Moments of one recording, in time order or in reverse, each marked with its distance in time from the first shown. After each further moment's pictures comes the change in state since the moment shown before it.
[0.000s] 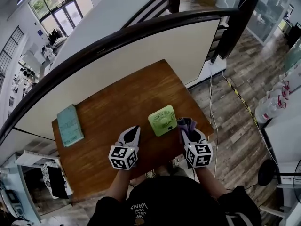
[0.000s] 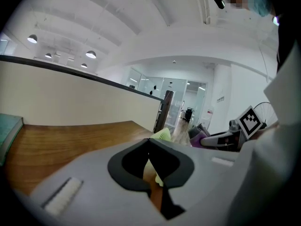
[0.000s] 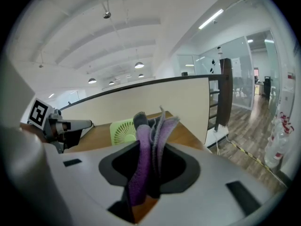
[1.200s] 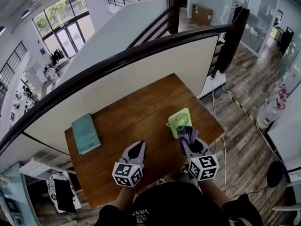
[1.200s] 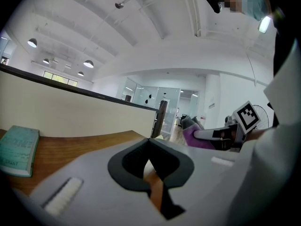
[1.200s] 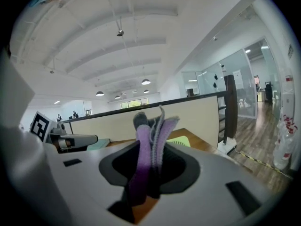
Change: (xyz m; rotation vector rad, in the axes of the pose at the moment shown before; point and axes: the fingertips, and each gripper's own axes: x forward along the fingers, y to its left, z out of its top) left arm -0.129 0.016 0.022 0.043 -0.114 -0.064; right arm -0.057 0.143 0.040 -0.020 -0.212 0.036
